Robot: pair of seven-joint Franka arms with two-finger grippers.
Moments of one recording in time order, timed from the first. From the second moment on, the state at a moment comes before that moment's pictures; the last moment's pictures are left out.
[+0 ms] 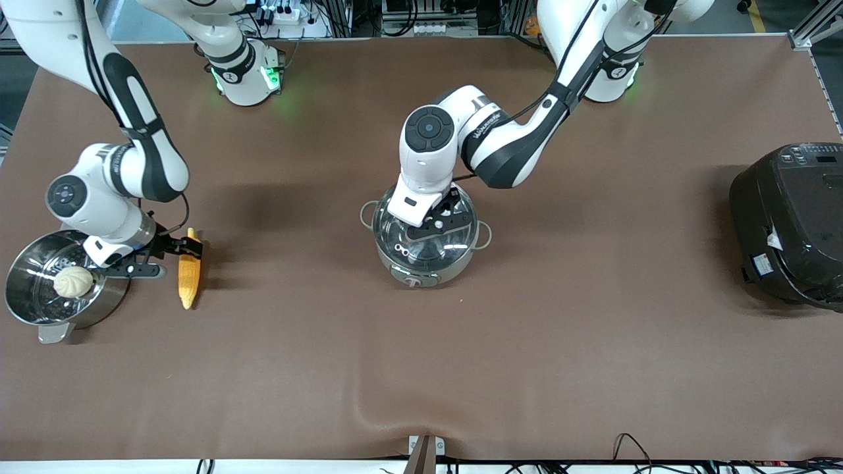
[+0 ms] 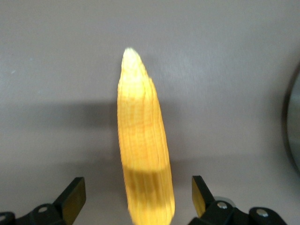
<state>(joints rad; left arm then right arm) -0.66 0.63 -0.19 -1.37 0.06 2.01 -1.12 -0.03 0.36 -0.09 -2.21 0.02 2.61 -0.13</state>
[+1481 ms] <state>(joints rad) -0.10 0.27 -0.18 -1.45 0.03 1.66 -0.32 0.26 0.23 -0.05 -1.86 0.02 2.10 0.18</state>
